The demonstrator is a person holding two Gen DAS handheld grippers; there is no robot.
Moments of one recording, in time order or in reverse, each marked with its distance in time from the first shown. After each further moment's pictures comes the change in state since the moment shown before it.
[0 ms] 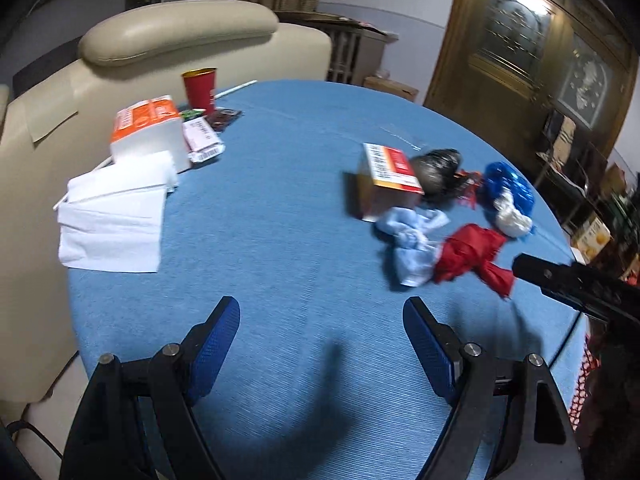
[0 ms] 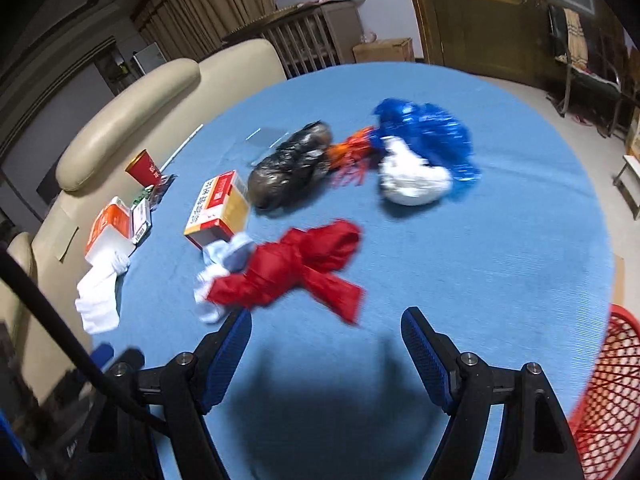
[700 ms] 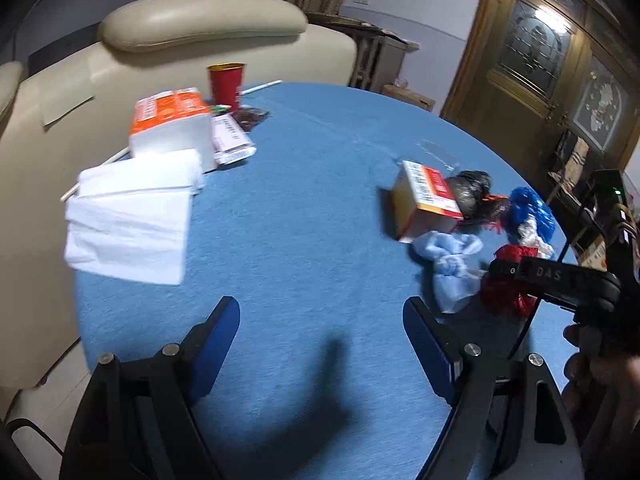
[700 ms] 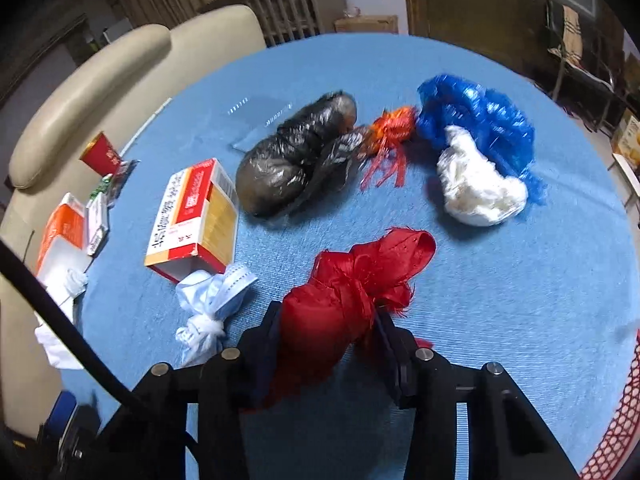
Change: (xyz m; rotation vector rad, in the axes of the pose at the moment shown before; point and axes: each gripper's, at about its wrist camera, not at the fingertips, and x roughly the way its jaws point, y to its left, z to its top) left arm 0.011 0.020 0.015 -0.052 -0.007 -0.002; right arm 0.070 0.037 0.034 -0.013 0.077 -0.115
